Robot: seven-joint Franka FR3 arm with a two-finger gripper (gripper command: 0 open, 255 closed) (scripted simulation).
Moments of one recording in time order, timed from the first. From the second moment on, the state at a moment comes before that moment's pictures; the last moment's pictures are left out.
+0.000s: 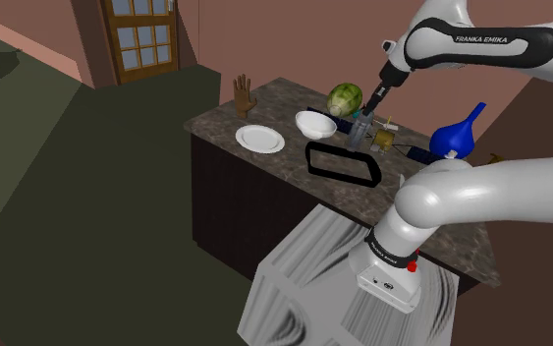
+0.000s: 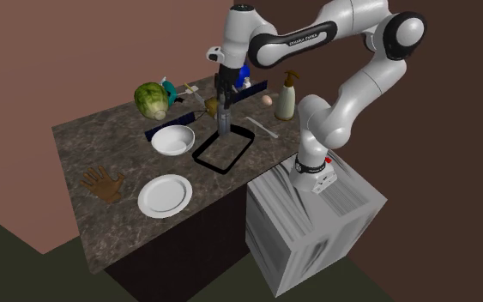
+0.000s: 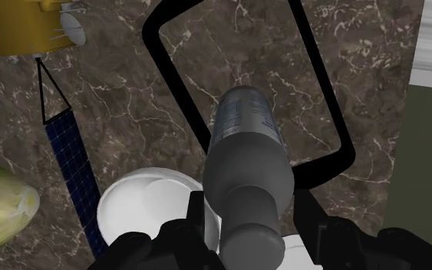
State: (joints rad) arm -0.23 -0.83 -0.47 -2.62 -0.39 2.06 -0.59
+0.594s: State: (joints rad) arm -0.24 -0.80 -0.51 -2.71 -0.43 2.18 -0.58
